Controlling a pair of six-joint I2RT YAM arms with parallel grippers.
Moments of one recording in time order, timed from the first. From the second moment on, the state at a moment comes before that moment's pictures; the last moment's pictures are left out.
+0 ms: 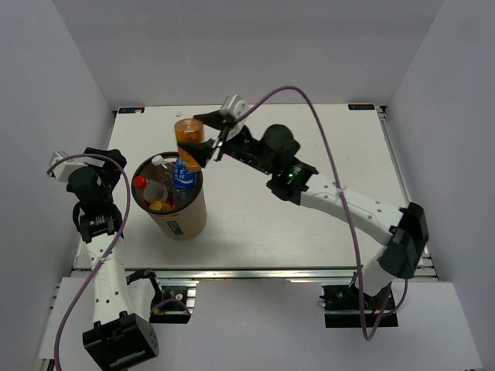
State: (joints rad) left arm 0.37 0.82 0.74 -0.10 -0.06 -0.75; right arm 1.00 1.54 1.44 0.44 -0.20 -0.02
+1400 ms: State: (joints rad) left arm 0.34 0.82 0.75 -0.18 -0.14 -0.72; right arm 1.07 1.71 1.53 0.39 -0.30 -0.13
